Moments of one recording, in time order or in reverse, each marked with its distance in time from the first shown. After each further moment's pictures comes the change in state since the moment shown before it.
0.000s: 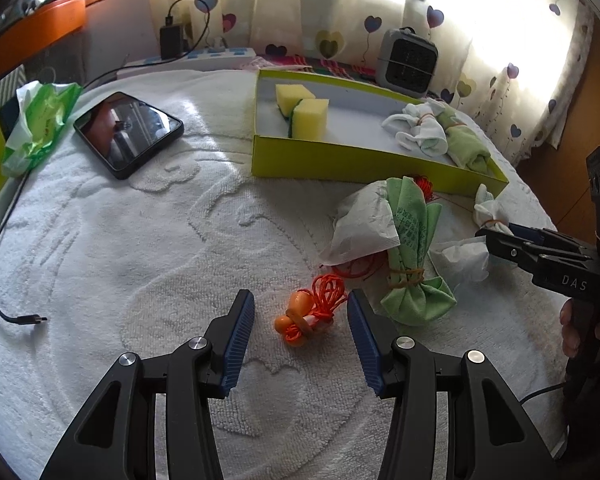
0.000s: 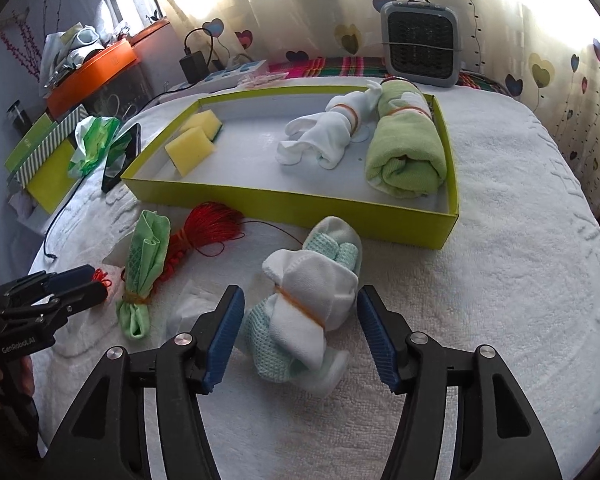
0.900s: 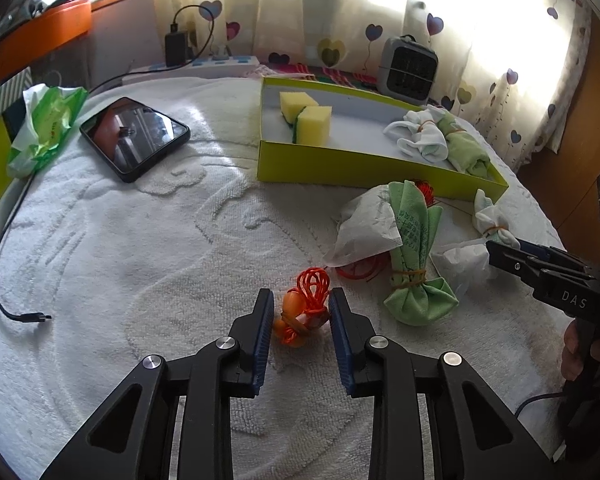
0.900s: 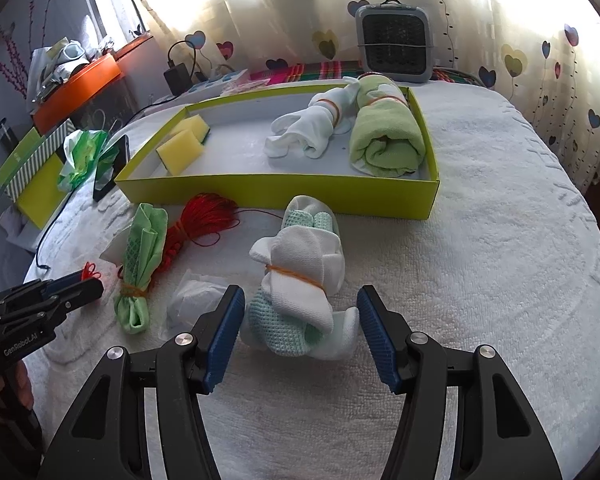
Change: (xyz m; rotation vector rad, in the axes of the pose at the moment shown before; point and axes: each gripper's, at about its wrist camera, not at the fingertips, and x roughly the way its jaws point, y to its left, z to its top) left arm -0.005 0.004 -0.004 -0.017 -0.035 -0.002; right arm -0.007 0.003 -0.015 0.056 -0.050 -0.051
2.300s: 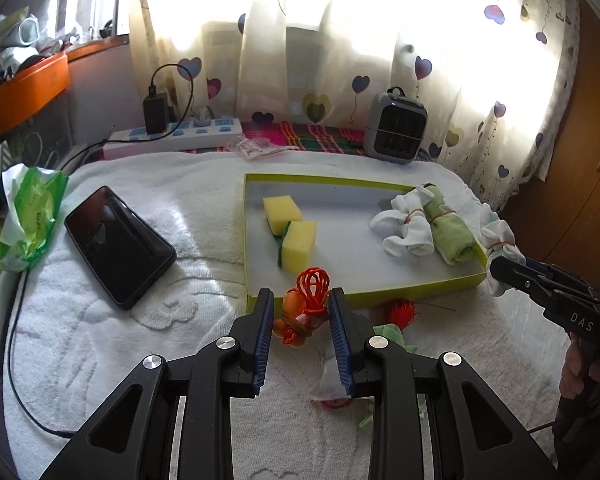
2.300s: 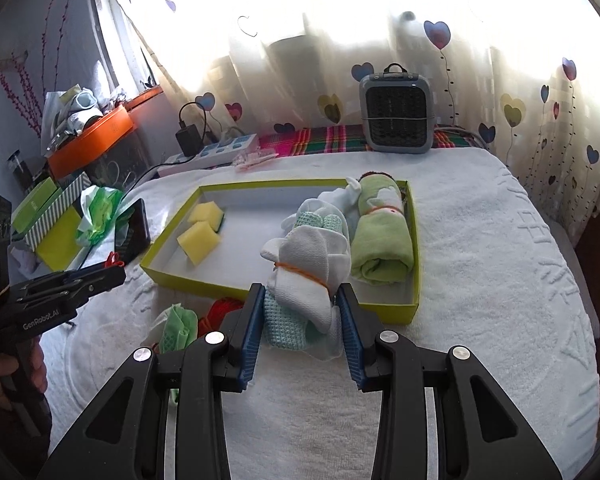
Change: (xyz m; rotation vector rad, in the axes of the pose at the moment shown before) left arm -0.011 -0.006 0.087 0.038 -0.110 -0.043; right arm -0.033 0.001 0.057 0.002 -0.149 0.024
